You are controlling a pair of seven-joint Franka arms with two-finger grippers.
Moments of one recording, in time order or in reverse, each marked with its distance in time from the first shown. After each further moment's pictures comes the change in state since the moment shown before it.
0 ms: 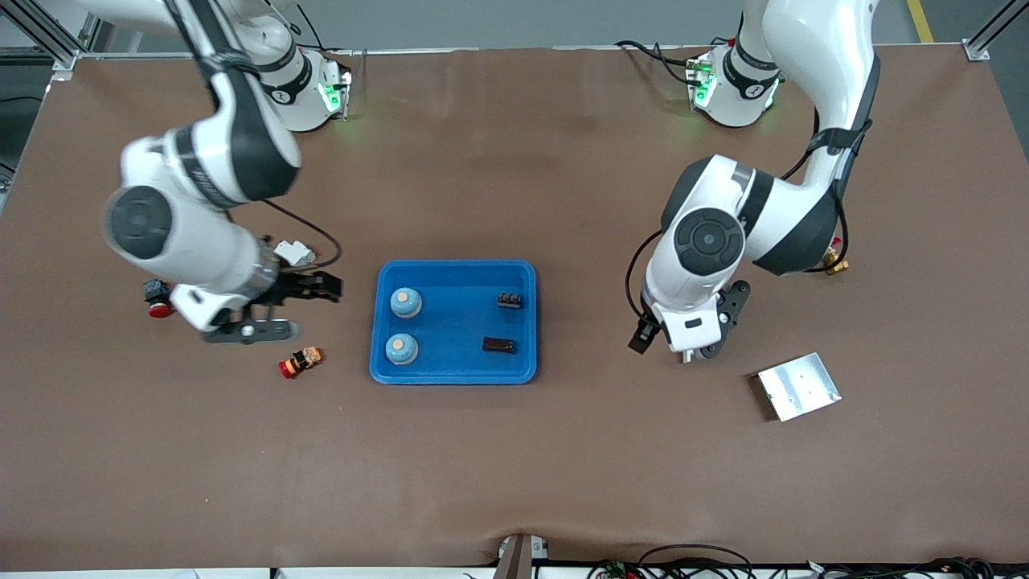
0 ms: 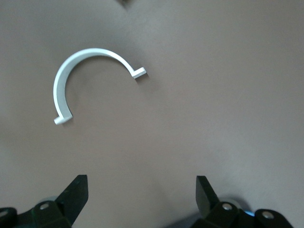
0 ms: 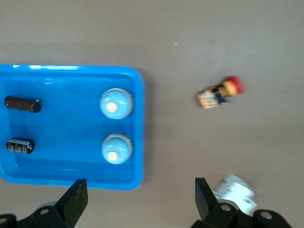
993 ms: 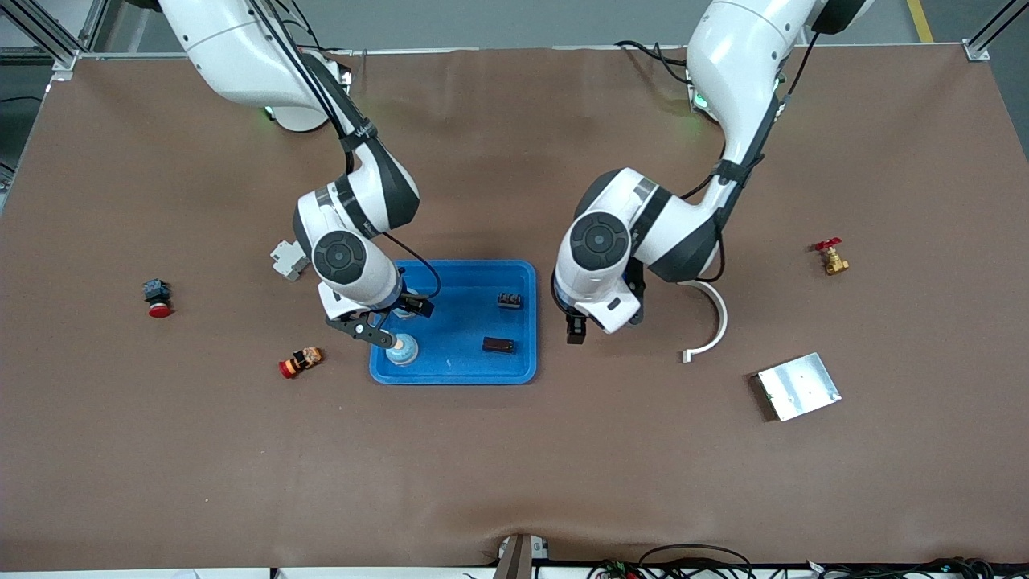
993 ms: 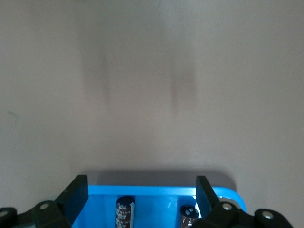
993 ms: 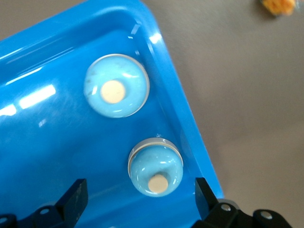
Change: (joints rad) left arm -0.170 0.141 -0.006 0.037 -0.066 0.125 -0.585; right arm 0.153 0.233 -0.003 -0.093 -0.027 0.271 0.654
